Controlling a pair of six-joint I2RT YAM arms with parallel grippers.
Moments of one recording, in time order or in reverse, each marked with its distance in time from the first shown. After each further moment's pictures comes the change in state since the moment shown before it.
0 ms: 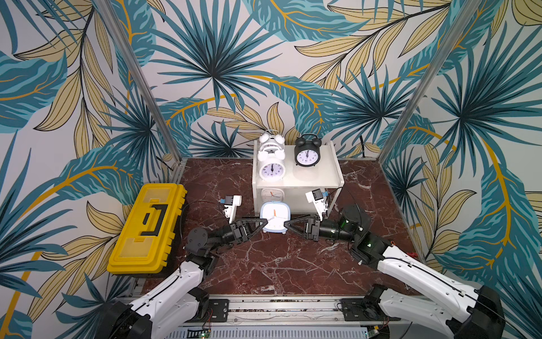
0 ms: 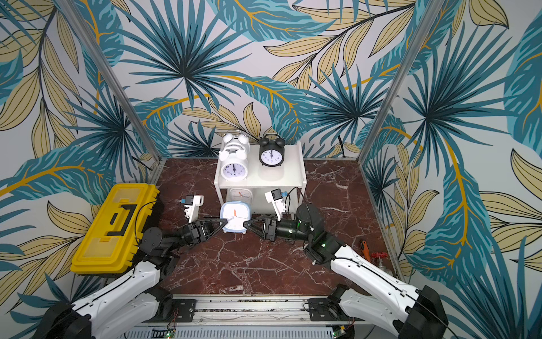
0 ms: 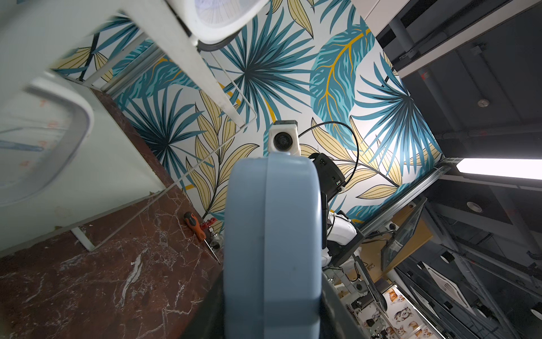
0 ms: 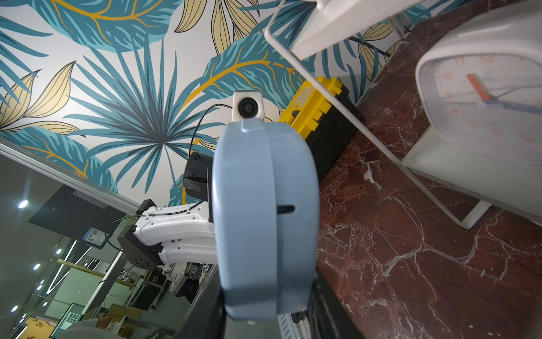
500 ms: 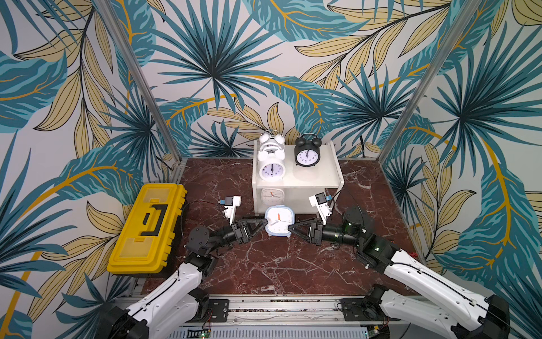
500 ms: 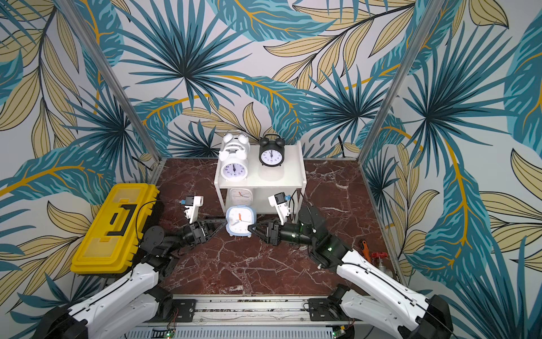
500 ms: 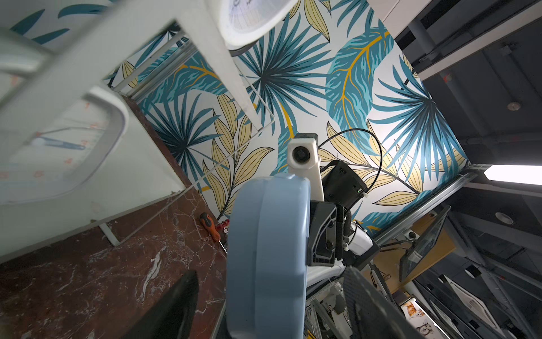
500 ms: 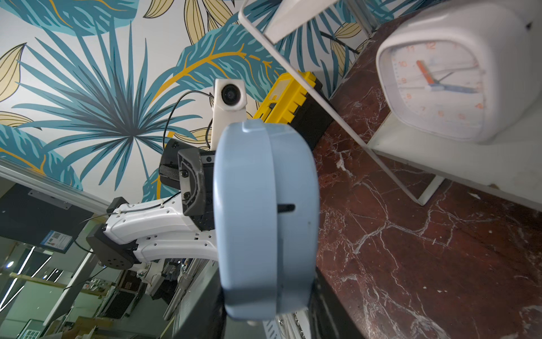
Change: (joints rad) left arm 0.000 -0.060 0.000 -0.167 -0.066 0.099; right arm 0.012 -0.101 0.017 -0.230 0.105 -0.112
